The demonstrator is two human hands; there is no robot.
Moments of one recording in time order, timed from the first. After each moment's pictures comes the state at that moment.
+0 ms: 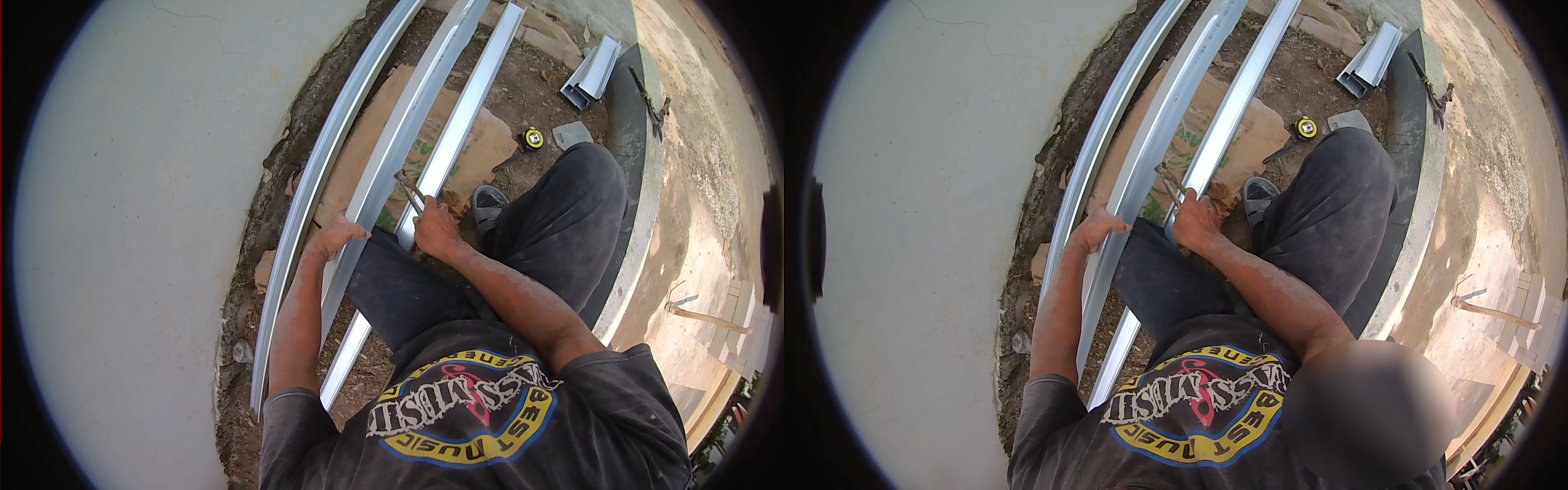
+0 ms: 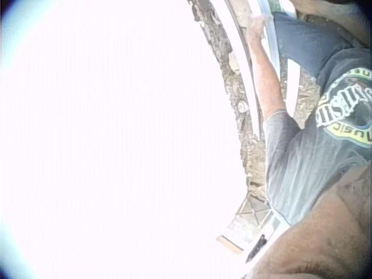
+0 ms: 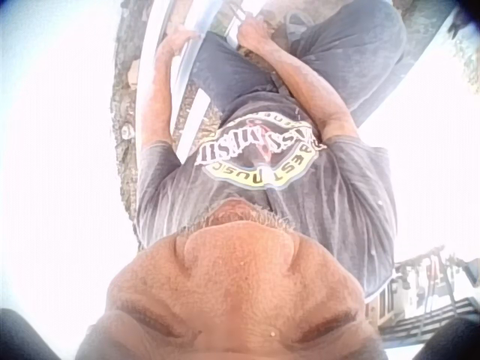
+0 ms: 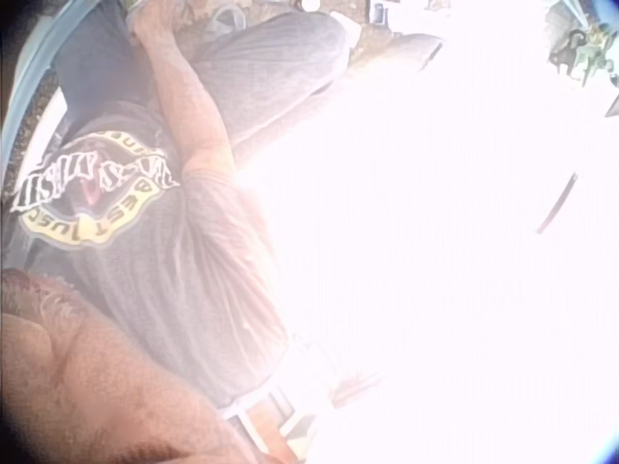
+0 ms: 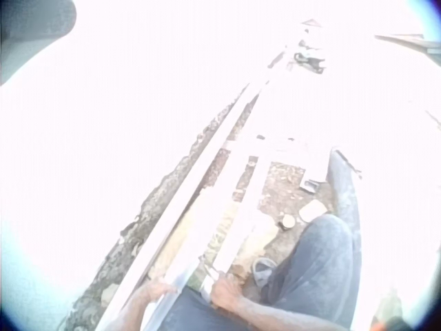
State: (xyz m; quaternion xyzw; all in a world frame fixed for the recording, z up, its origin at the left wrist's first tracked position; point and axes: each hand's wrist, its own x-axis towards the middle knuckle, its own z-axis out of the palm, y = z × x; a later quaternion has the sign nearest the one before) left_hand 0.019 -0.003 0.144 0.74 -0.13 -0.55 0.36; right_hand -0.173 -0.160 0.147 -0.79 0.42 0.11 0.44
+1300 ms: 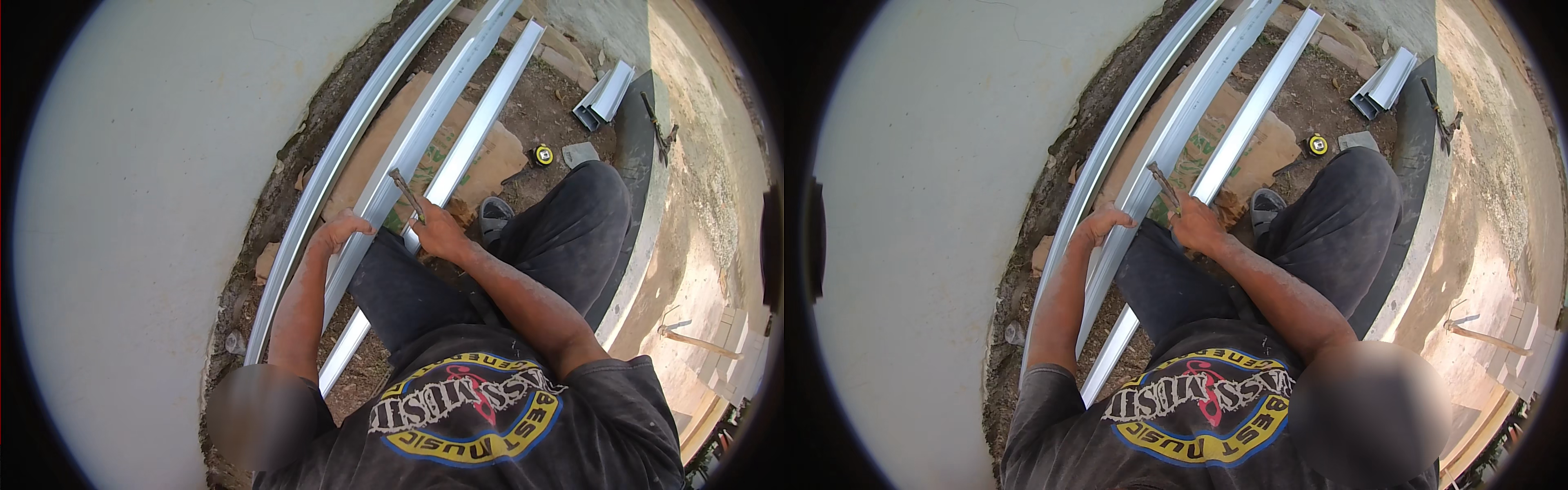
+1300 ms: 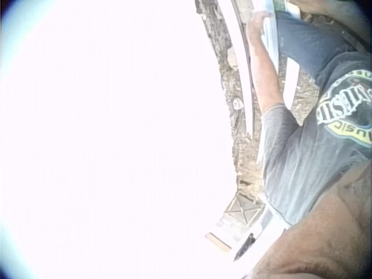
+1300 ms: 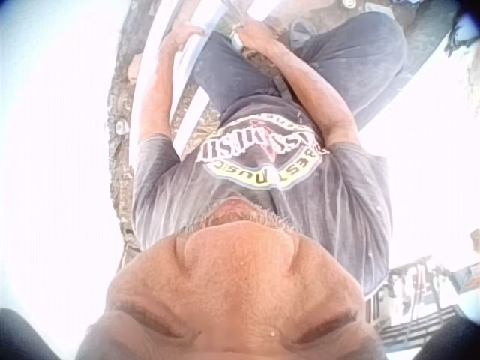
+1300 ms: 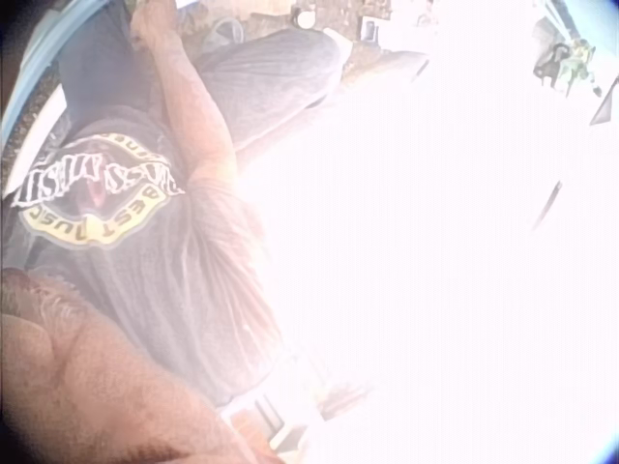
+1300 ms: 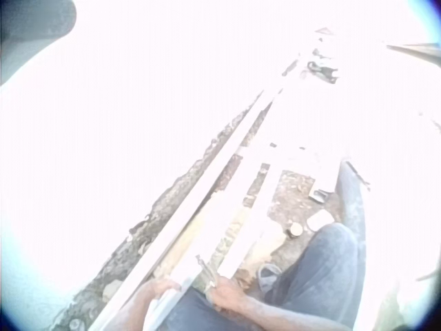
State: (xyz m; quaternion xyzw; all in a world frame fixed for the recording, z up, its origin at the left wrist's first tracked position) left_hand 0.031 0.000 0.145 0.71 -0.12 -0.59 0.37; right_hand -0.165 -0.166 0.160 -0.82 0.27 0.02 0.51
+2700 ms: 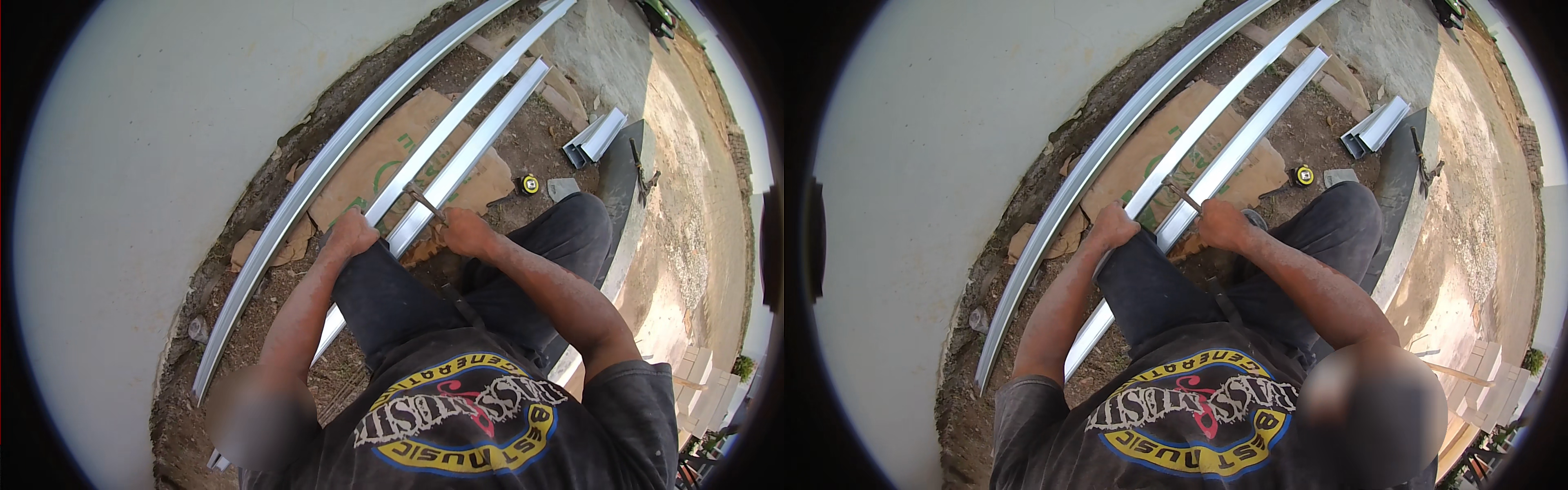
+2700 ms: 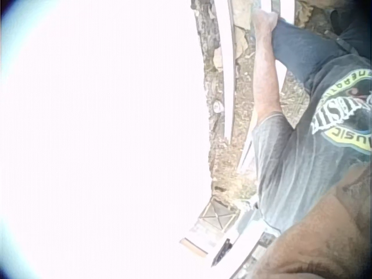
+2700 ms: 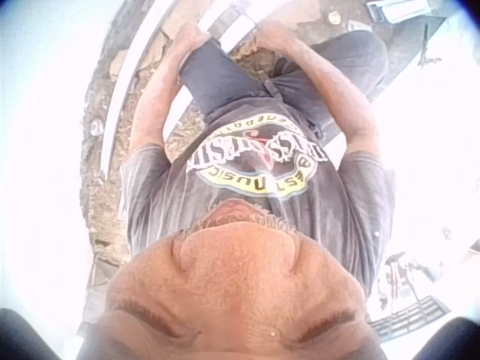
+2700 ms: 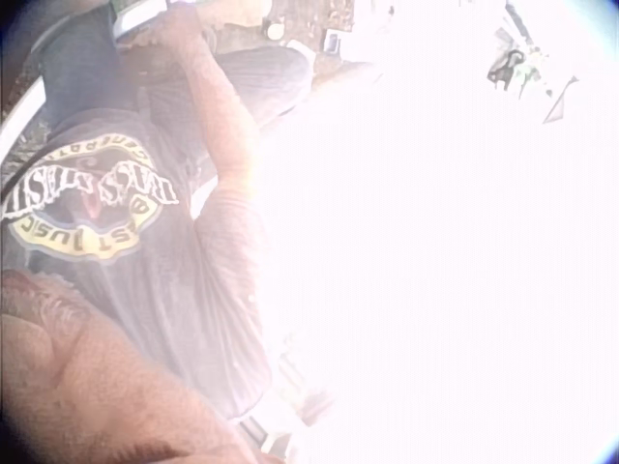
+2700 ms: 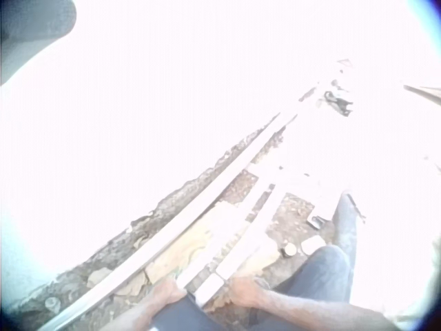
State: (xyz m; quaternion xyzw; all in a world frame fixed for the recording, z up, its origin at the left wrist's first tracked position) left_hand -0.024 -0.019 0.167 0.89 -0.29 -0.28 0.20; right_hand -0.182 -0.222 0.205 -0.92 0.19 0.17 0.30
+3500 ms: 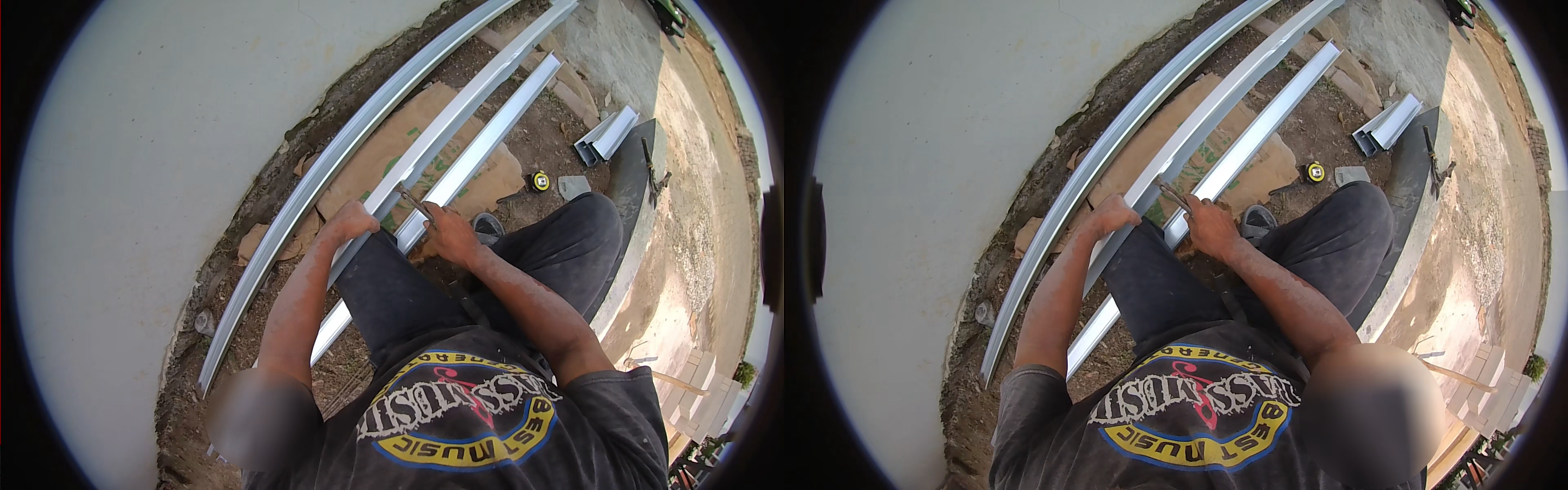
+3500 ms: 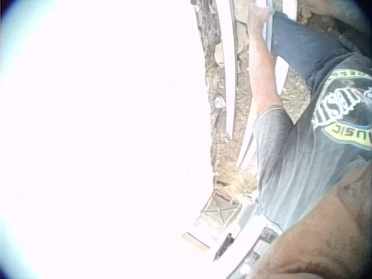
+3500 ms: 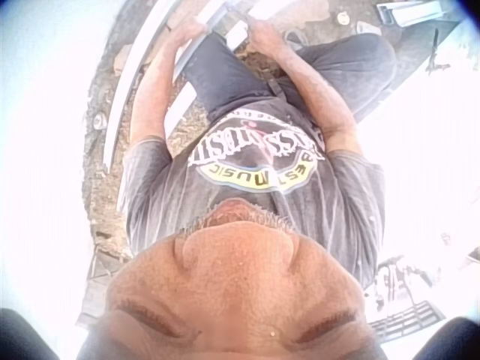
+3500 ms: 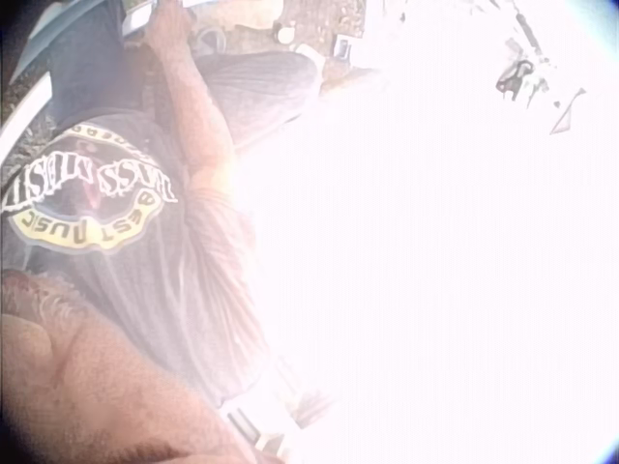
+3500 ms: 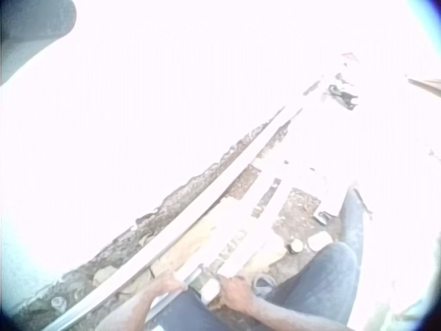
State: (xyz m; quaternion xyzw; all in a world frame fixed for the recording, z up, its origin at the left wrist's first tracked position) left_hand 0.013 -0.007 0.149 0.84 -0.24 -0.41 0.25; right_hand -0.176 -0.187 0.159 -0.92 0.17 0.06 0.35
